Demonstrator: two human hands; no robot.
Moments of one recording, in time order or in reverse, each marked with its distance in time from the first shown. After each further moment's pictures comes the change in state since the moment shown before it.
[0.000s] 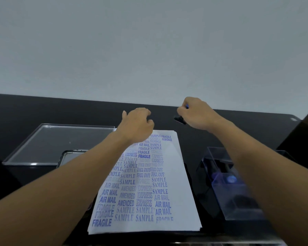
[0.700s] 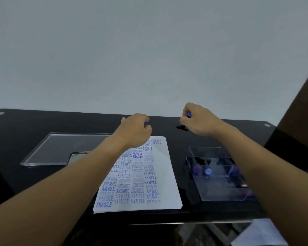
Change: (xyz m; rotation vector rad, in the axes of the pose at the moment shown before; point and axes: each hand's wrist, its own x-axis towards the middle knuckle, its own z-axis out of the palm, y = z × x) left_hand -0.069 0.049 -0.041 -0.052 0.005 0.068; right_hand -0.079 -0.003 -0.056 -0.056 0.030 -0.064
